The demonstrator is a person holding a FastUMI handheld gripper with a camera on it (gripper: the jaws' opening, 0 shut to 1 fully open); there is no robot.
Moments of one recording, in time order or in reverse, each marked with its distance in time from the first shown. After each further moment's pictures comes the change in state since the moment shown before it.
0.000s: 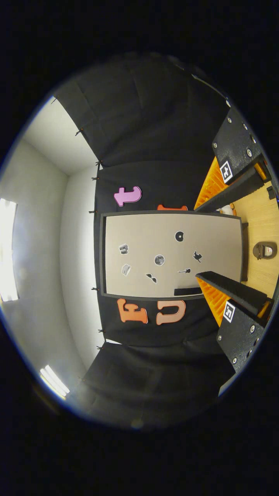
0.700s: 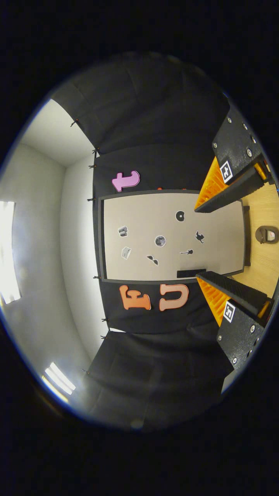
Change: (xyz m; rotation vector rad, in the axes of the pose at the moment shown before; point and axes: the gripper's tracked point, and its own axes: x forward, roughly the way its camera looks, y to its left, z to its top) arm 0.025 0.061 -0.007 0.024 -0.001 0.102
